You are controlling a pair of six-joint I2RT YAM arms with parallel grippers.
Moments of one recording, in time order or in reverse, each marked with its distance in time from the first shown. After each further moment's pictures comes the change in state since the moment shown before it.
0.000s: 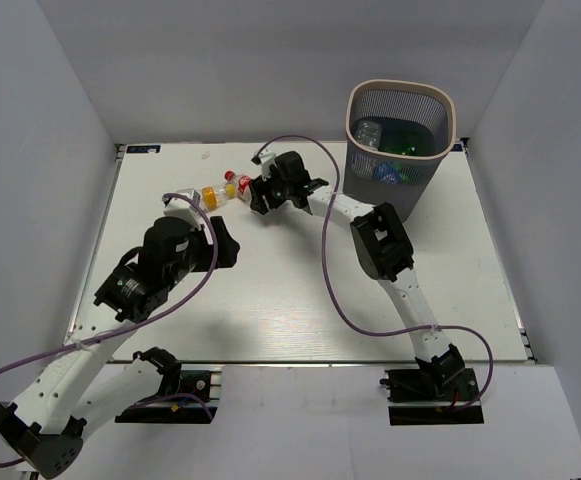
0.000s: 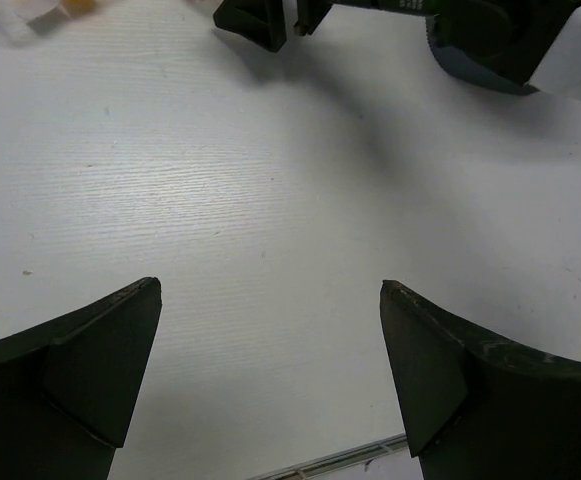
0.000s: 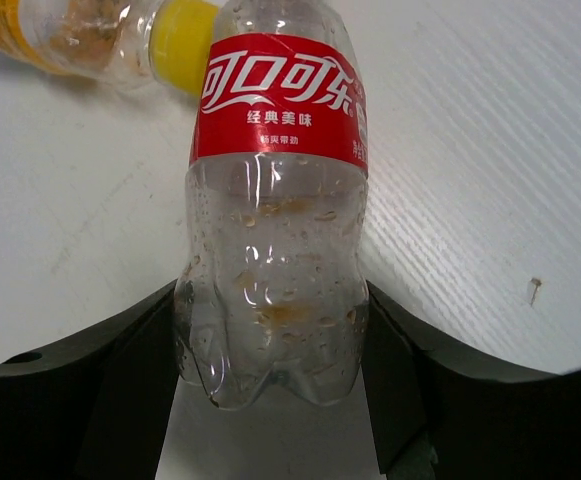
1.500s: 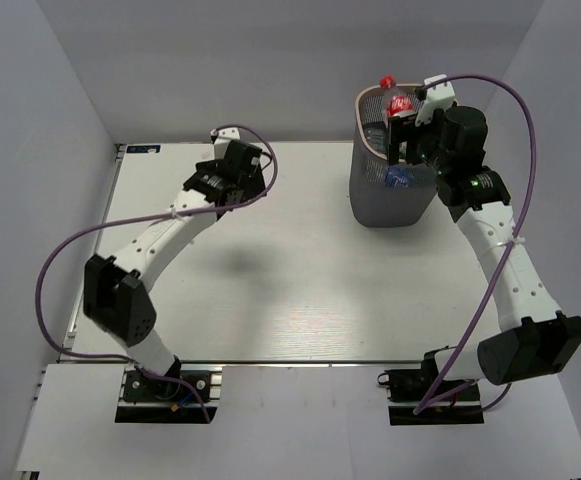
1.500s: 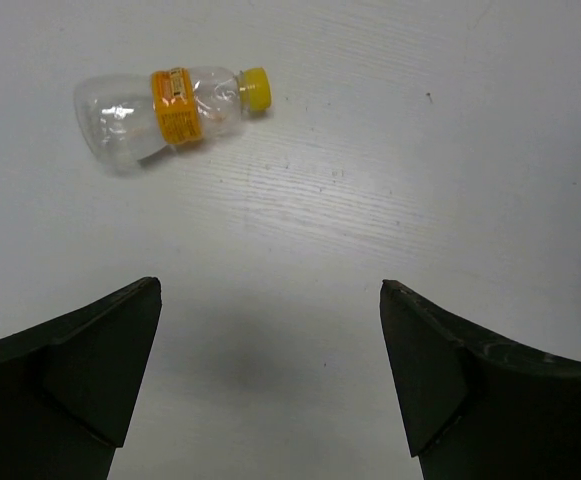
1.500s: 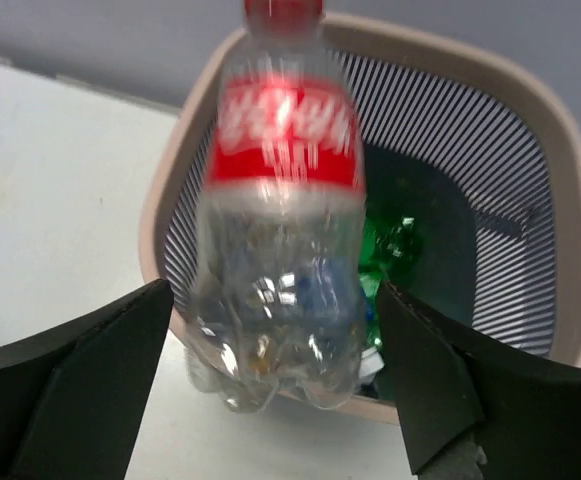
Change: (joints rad) left arm 0.020 0.790 0.538 -0.002 -0.373 -0.042; right arm -0.397 -1.193 -0.585 -0.234 0.278 -0.080
